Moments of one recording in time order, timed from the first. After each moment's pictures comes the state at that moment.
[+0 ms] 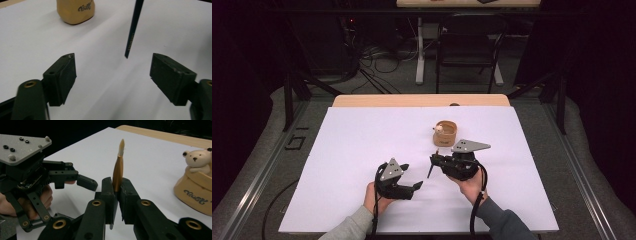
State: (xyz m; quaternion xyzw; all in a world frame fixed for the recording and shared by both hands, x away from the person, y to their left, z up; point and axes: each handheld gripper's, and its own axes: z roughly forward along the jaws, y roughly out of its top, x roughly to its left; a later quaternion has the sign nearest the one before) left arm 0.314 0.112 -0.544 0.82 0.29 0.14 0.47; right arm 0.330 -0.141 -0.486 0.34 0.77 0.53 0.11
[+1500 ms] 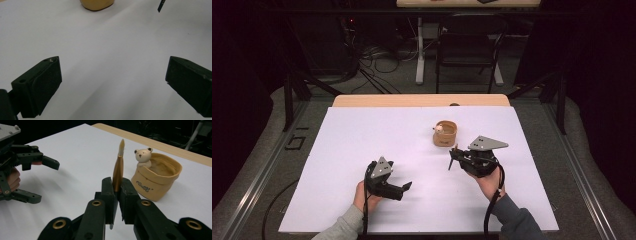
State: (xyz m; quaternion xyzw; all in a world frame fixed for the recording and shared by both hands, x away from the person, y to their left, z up) left arm 0.321 0.138 -0.551 0.83 0.31 0.15 0.45; right arm 0.331 -0.184 -0.476 0.35 0.77 0.49 0.19
